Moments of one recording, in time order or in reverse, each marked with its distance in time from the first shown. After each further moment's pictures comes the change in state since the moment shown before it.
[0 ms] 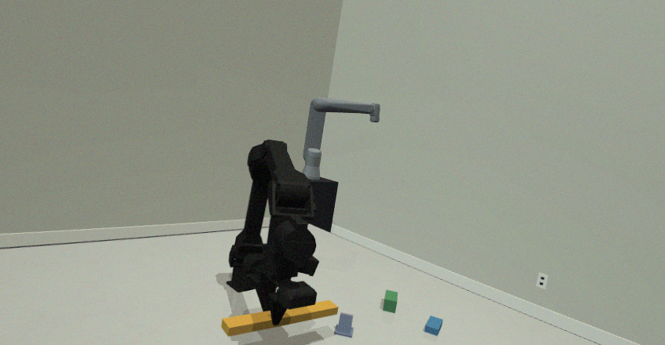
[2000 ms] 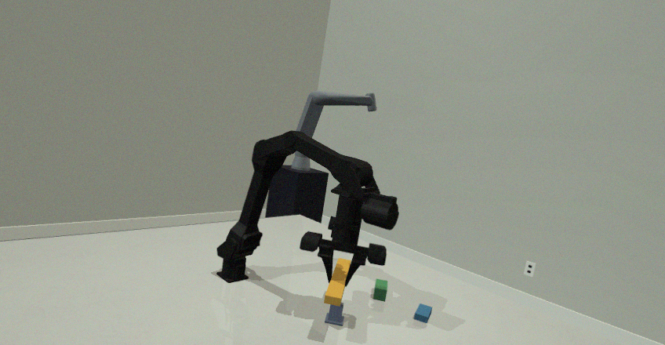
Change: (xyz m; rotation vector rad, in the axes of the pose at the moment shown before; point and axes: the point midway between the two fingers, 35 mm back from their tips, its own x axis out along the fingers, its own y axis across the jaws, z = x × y) arm -0.018 0.009 0.195 -0.769 -0.006 -0.009
